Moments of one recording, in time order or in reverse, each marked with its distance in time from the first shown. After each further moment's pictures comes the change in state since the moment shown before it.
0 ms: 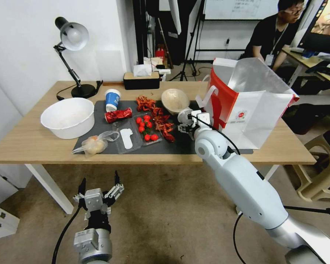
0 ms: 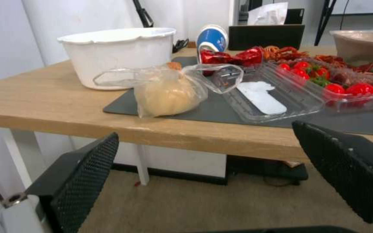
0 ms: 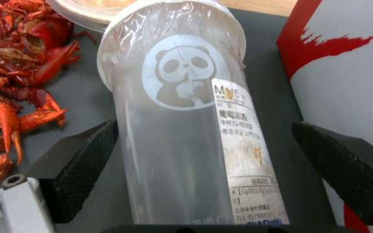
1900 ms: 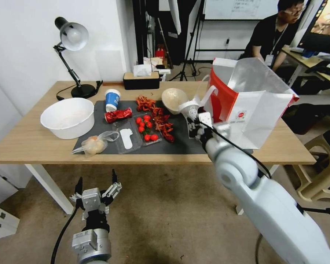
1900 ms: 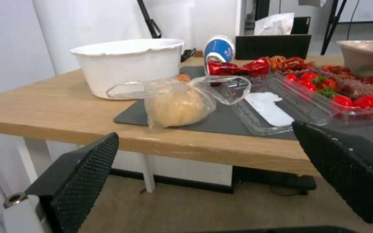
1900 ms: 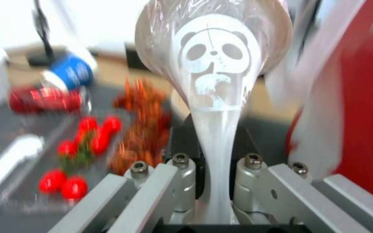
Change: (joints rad) left arm 0.006 -0.008 0.000 -0.007 0.025 -0.026 -0.023; right arm -0.324 -0.199 0.177 0.463 -0.199 0.238 -0.334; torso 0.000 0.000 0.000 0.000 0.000
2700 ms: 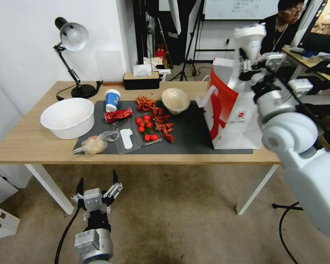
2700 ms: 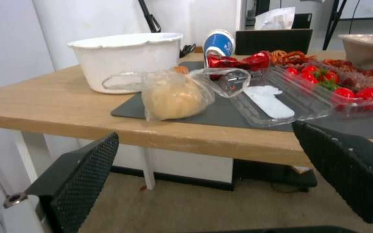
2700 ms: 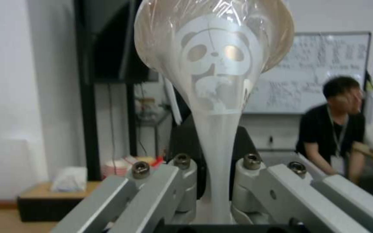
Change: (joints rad) left arm -0.011 -0.003 0.011 0.028 0.002 -0.006 -0.009; right arm 0.233 -0.124 0.222 -0.120 0.184 0.167 0.071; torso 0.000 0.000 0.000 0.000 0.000
